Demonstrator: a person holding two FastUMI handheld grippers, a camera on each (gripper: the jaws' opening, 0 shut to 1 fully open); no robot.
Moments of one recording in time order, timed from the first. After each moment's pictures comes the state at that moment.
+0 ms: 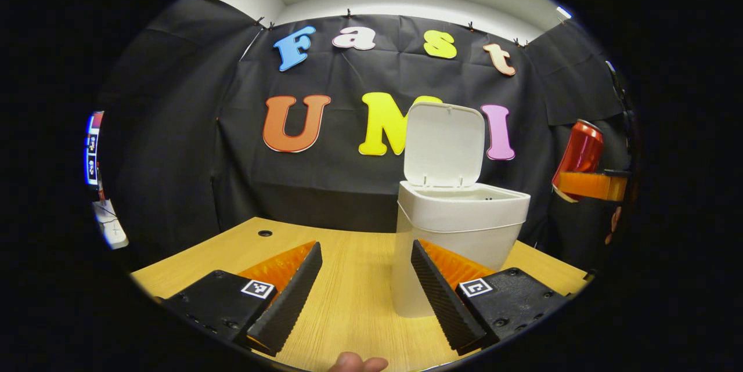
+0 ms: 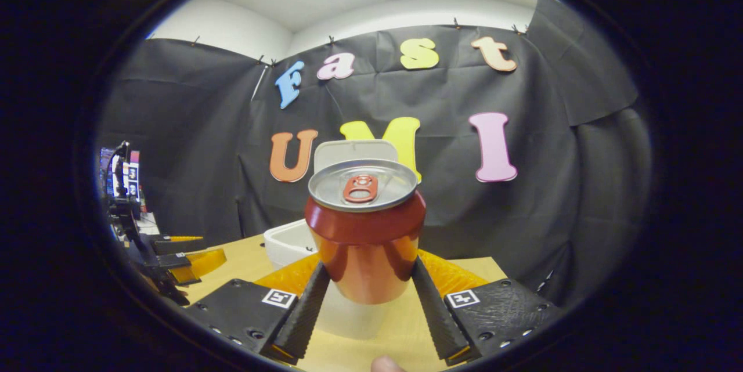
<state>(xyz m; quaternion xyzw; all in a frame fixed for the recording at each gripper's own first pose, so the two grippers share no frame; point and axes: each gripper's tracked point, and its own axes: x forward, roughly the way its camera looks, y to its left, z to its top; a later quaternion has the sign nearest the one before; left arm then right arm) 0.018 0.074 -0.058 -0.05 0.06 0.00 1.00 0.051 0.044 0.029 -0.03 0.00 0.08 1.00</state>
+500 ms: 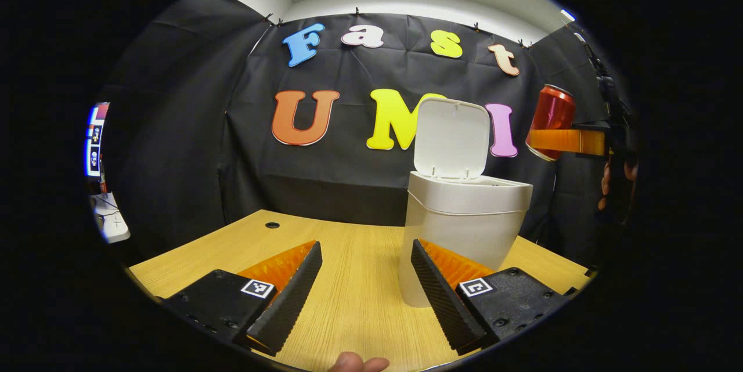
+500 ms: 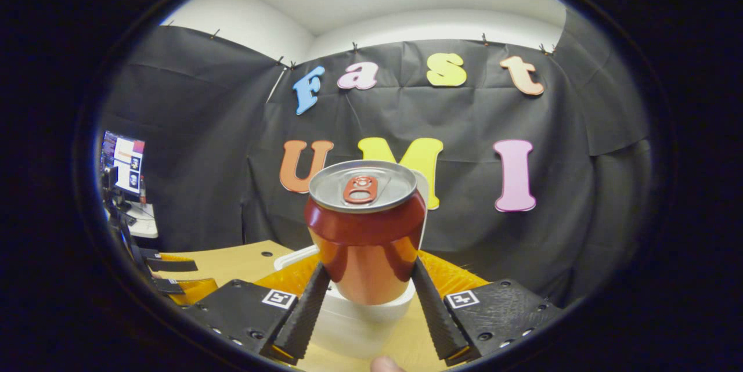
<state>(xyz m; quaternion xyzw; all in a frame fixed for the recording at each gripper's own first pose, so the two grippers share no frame) -0.005 0.094 -0.074 -0.06 0.06 0.01 1.00 0.083 0.096 0.065 -0.07 -0.02 0.11 0.99</state>
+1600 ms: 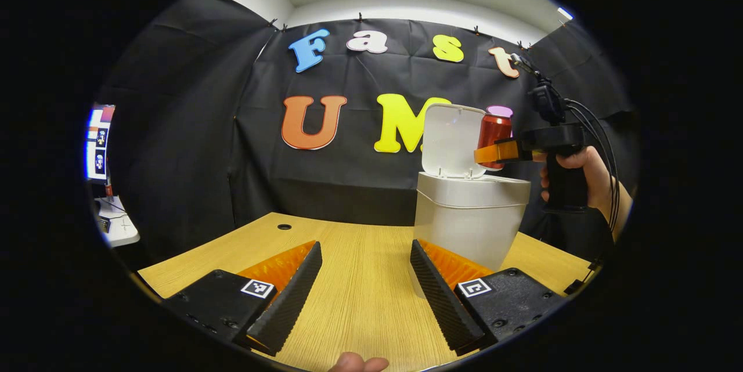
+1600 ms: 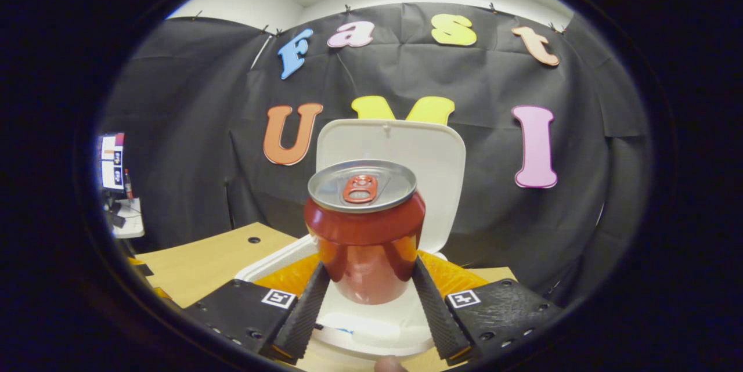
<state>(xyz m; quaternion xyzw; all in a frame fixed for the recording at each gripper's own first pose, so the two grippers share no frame) -0.034 0.110 -0.075 -0.05 0.05 0.01 1.00 0.191 0.111 0.029 -0.07 0.07 0.06 0.99</state>
